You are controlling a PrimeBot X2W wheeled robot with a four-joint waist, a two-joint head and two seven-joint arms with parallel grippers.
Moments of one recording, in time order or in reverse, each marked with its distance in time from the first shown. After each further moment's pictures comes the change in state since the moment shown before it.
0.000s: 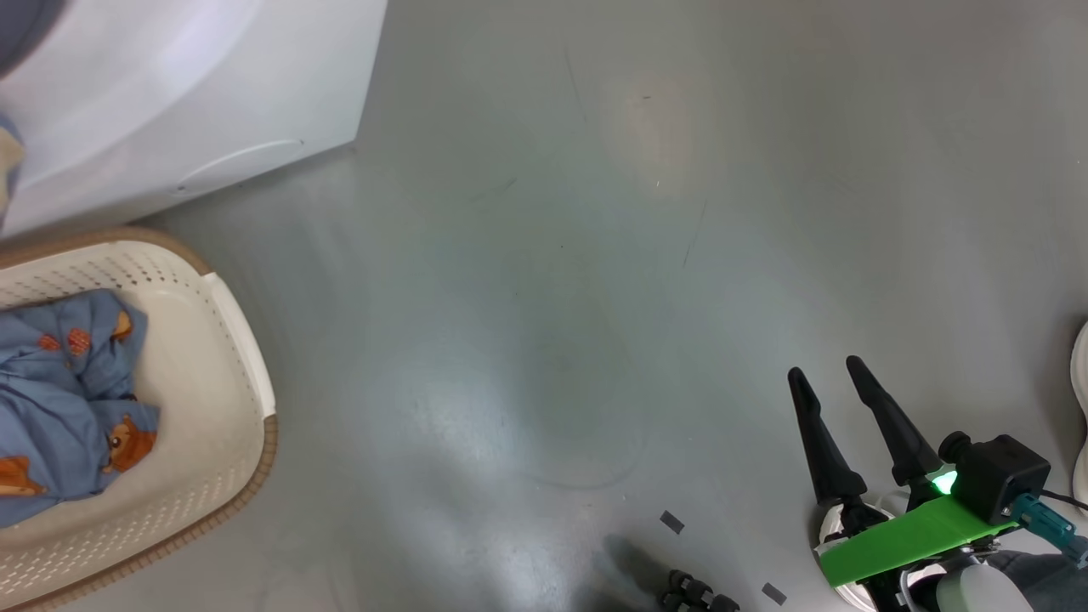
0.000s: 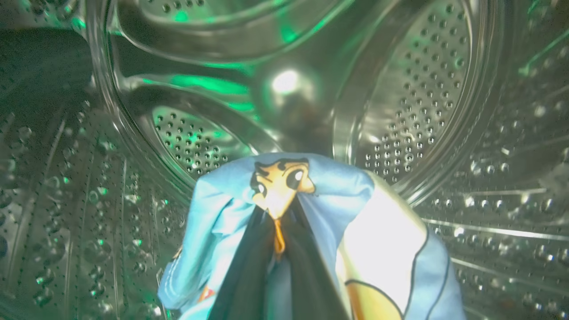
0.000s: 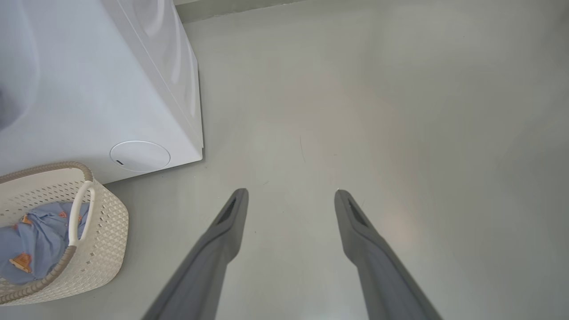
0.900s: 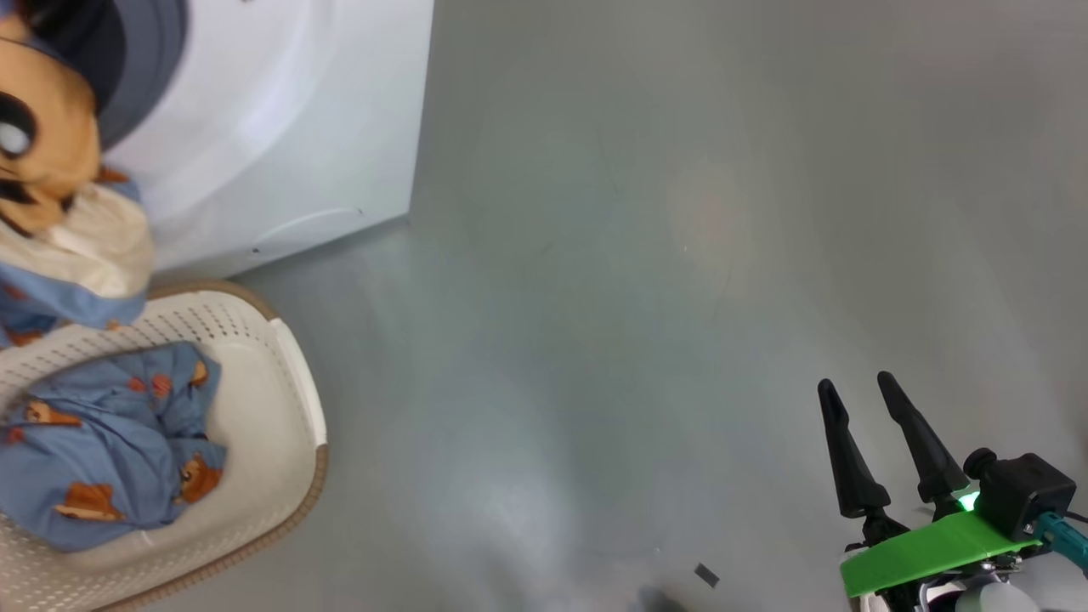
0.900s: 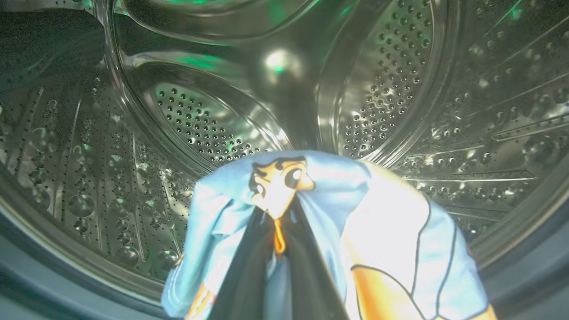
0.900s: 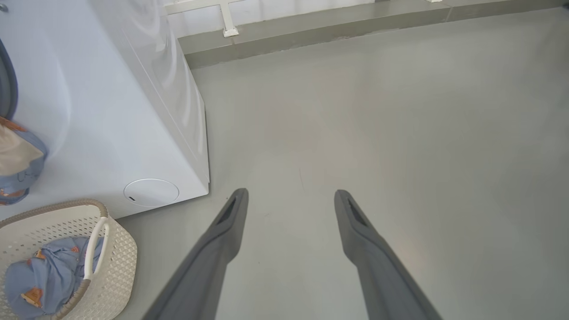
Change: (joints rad) left arm 0.299 -0.072 0.039 -0.044 -0.062 -0.051 0.000; right arm 0.044 0.030 -0.078 -0.006 -0.039 0.000 0.000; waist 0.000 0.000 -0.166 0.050
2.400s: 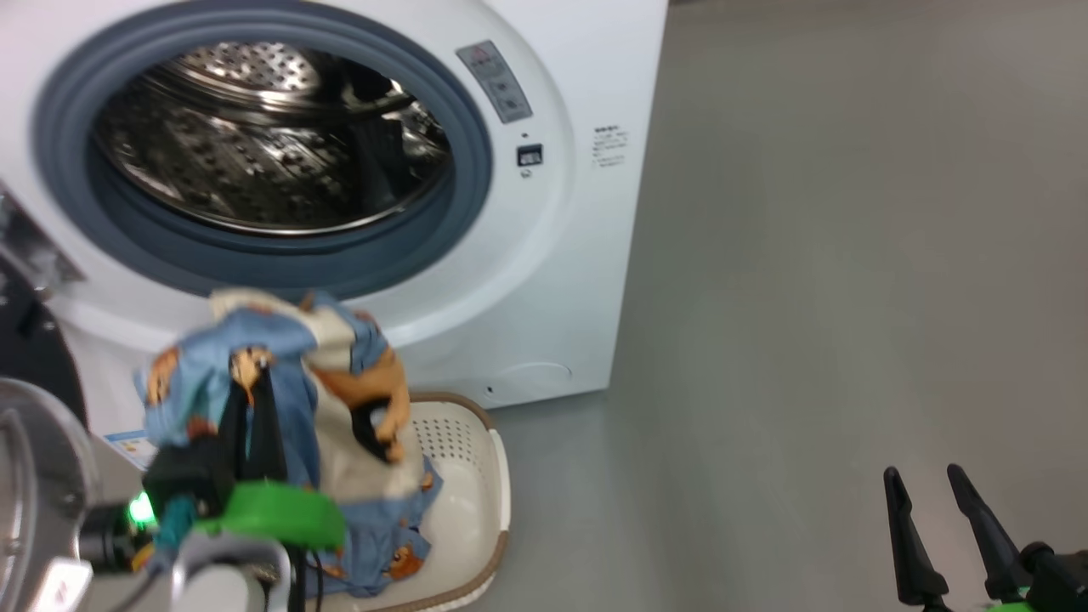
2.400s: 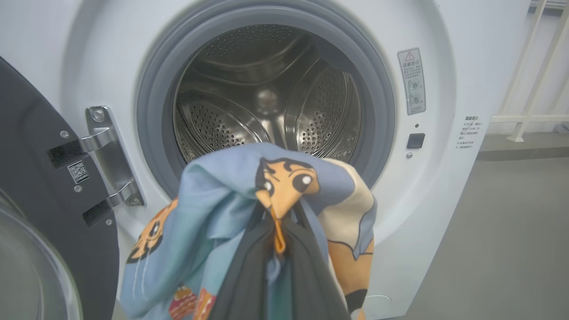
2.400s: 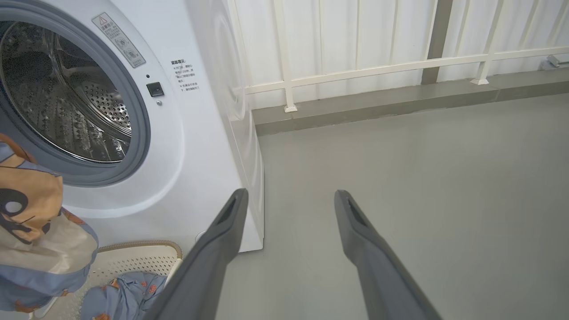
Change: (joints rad) left arm 0.909 -0.259 -0.116 -0.694 -0.072 -0.074 0.003; right arm 0.197 0.030 -0.139 -0.066 -0.104 0.000 0.000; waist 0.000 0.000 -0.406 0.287
